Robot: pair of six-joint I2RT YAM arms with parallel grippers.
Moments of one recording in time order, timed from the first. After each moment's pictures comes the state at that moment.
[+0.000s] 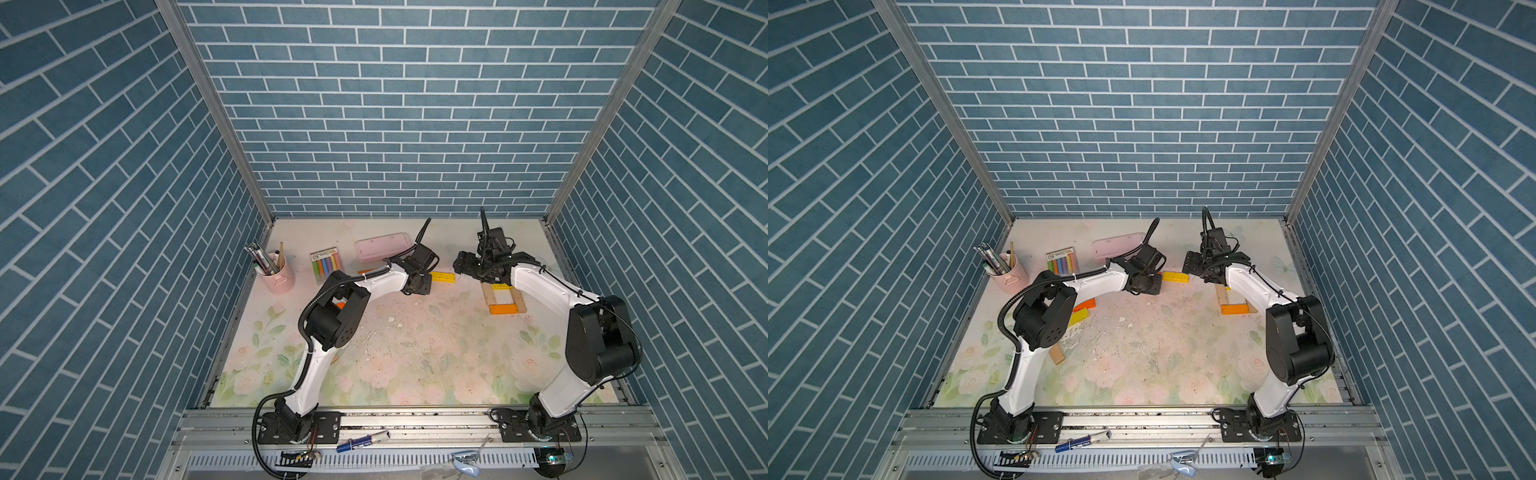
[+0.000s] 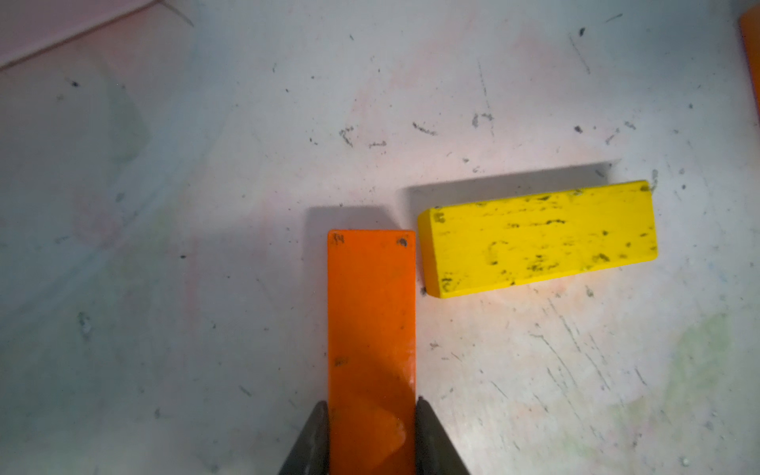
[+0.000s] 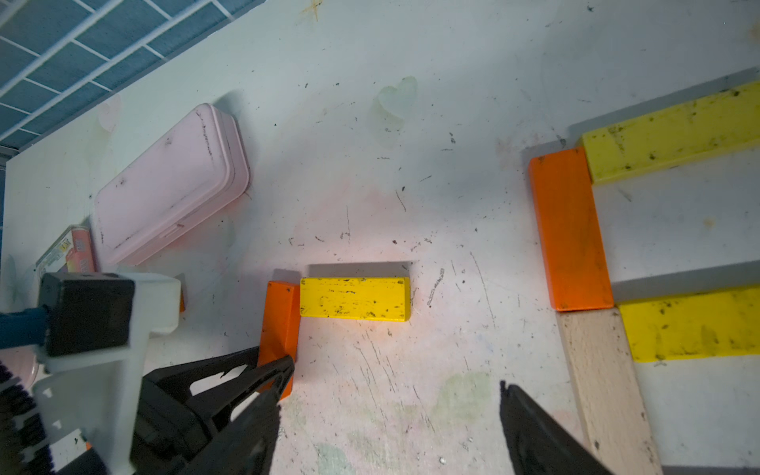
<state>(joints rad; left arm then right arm) -0.70 2.21 1.62 -0.47 -0.06 -0.46 0.38 1.67 1.21 -0.43 -0.08 0.54</state>
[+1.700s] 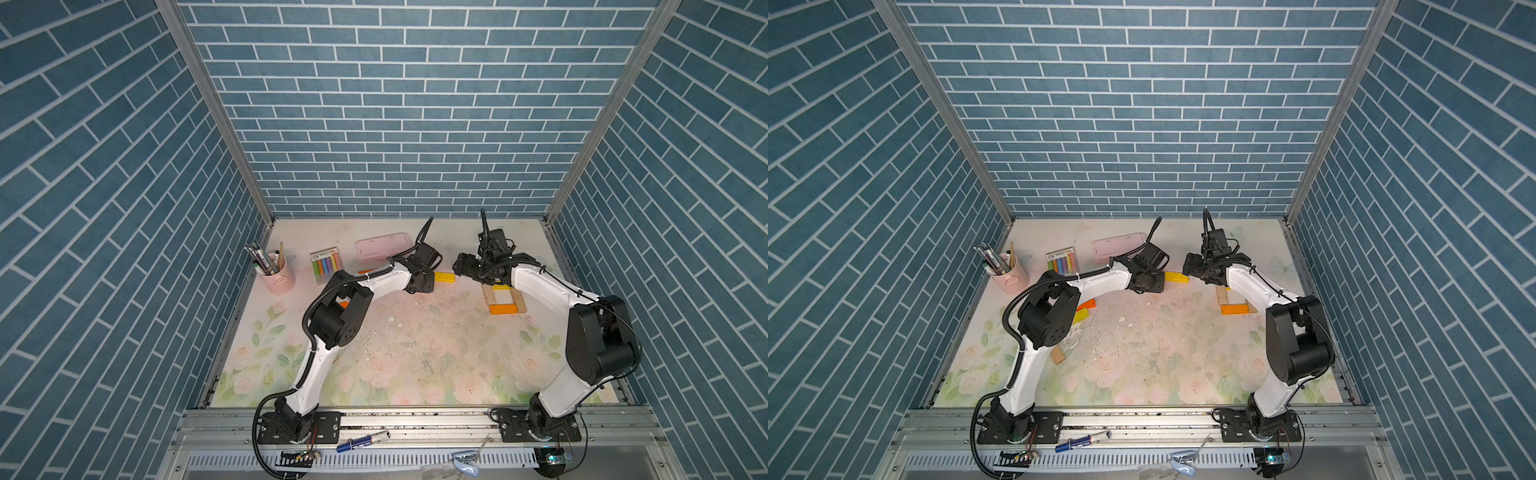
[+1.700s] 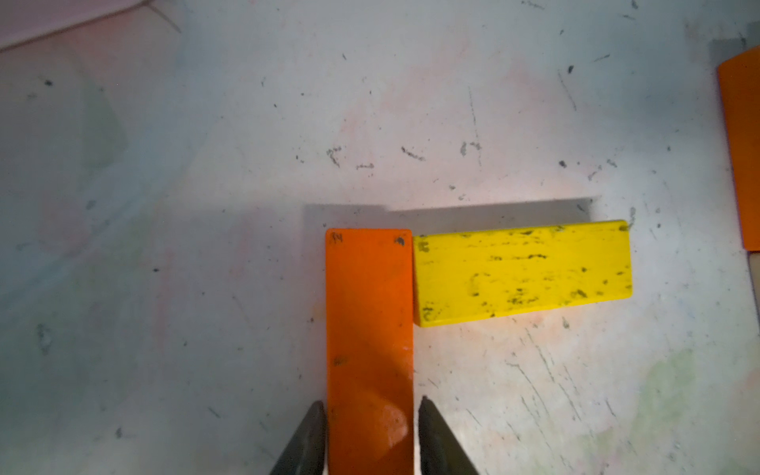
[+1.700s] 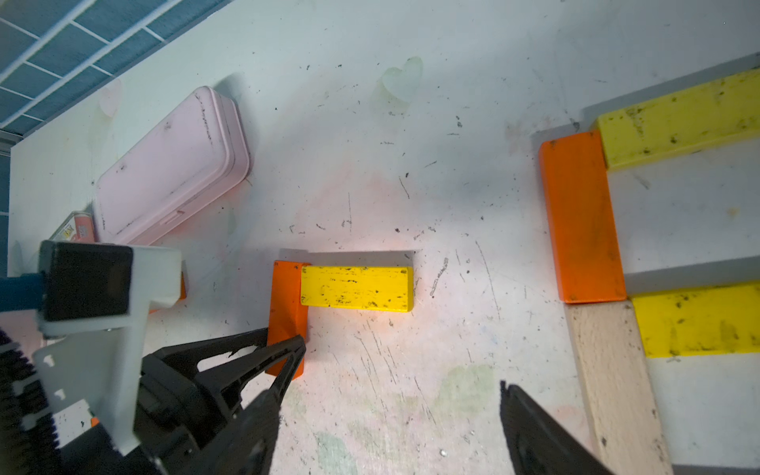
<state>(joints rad) -0.71 2.24 1.67 -0.48 -0.06 -0.53 0.37 1.67 1.19 -0.43 -0.11 0.53</state>
